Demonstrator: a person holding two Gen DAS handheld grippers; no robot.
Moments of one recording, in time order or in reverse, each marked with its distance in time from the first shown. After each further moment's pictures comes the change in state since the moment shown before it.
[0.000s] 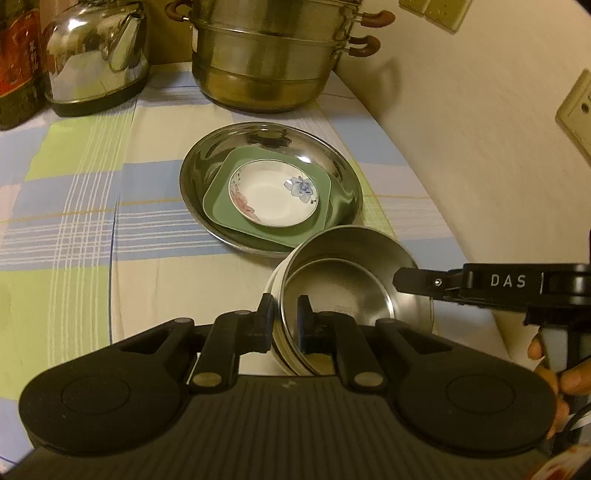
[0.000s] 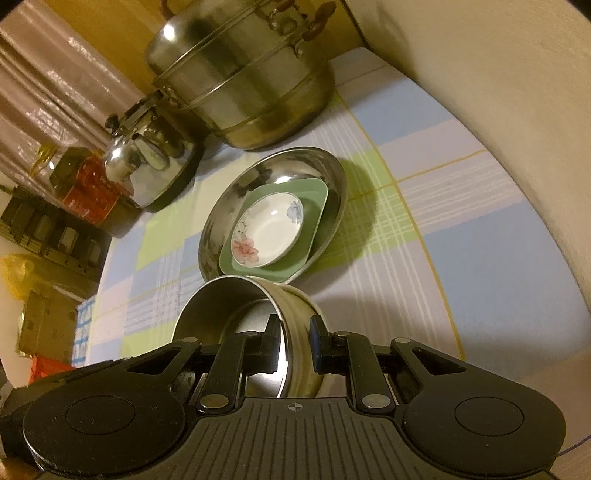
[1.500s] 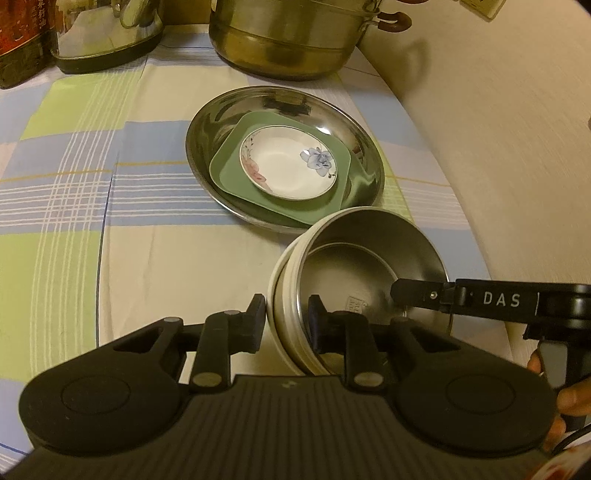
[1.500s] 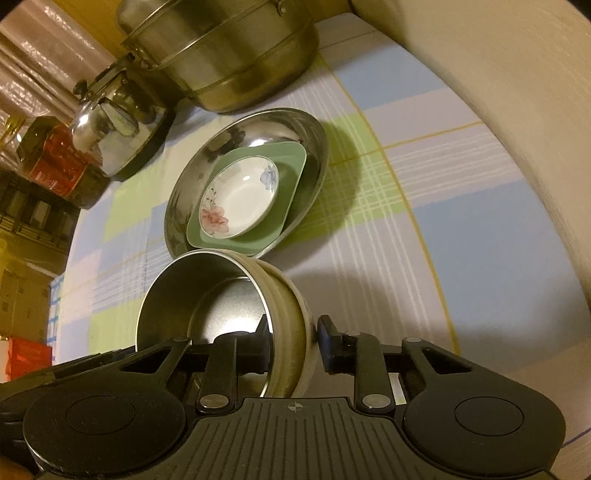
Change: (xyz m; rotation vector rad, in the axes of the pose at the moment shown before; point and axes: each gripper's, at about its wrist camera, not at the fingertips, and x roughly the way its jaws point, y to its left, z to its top) left arm 0.028 0.012 -0.003 -0.076 0.086 0.015; right arm 0.027 0.003 0.001 -0.035 0.111 -0.110
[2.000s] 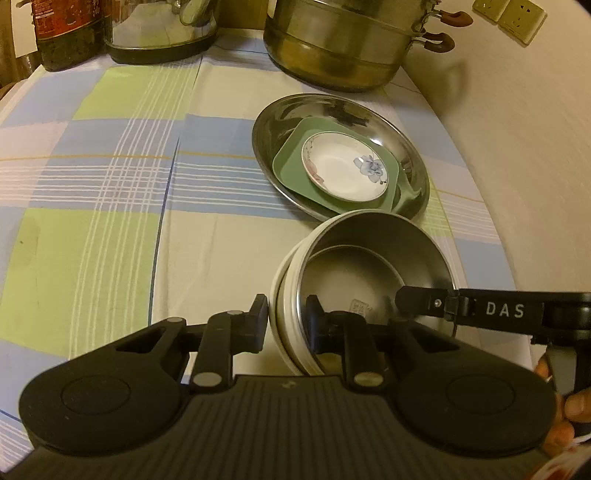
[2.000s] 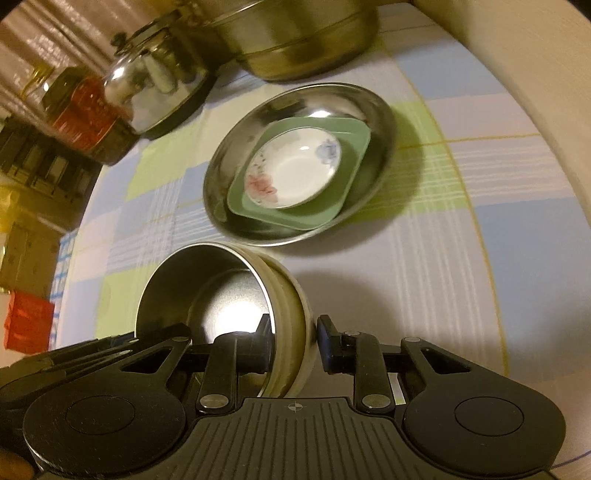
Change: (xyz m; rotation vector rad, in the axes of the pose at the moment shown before) left arm -0.016 0.032 -0.012 -0.074 -0.036 0.077; right arm 0.019 0.042 -0.009 -0.130 0.060 0.021
